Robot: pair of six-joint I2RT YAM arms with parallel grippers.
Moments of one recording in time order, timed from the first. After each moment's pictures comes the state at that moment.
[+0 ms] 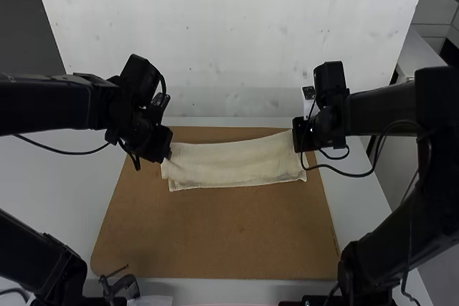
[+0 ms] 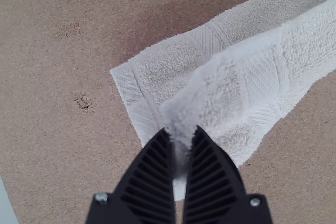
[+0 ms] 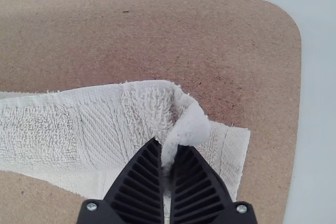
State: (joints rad) left arm -0.48 1.28 0.75 -0.48 -0.05 -0.08; right arm 0.16 1.32 0.63 -0.15 -0.08 -0.04
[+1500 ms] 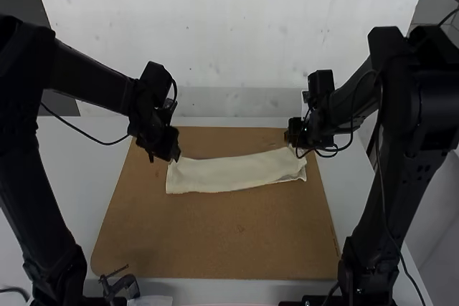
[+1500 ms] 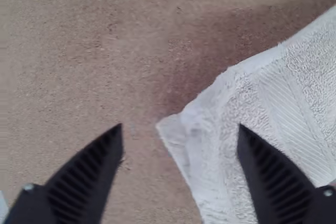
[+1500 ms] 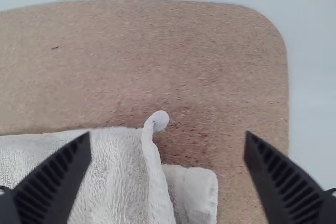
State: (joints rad) left arm -0.39 1.64 0.89 -0.34 -0.09 -0.03; right arm 0.11 1.67 0.73 0.10 -0.03 0.03
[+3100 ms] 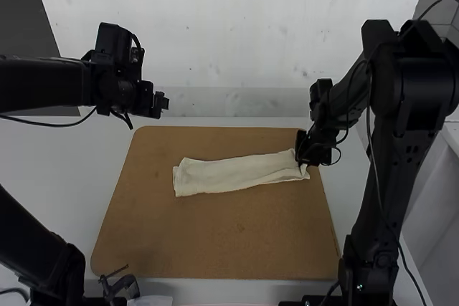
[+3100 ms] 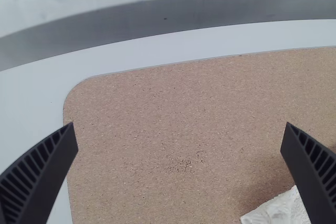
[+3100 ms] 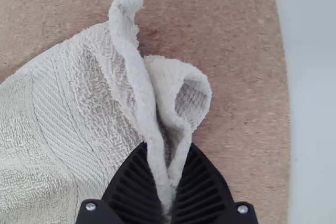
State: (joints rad) left arm -0.23 1.36 0.85 -0.19 -0.06 -0.03; right arm 0.05 1.80 0.83 -0.17 -0.05 0.17
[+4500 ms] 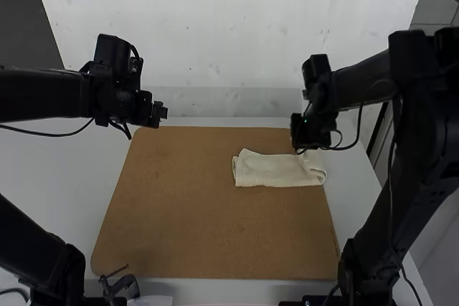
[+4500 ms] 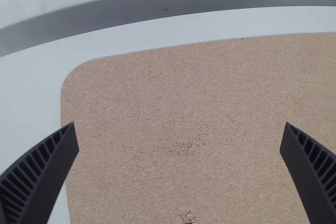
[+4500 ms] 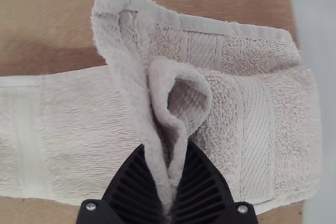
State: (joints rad) left arm -0.23 1.32 0.77 -0.15 -0.06 -0.03; right arm 0.22 1.52 0.83 -0.36 0.03 0.16
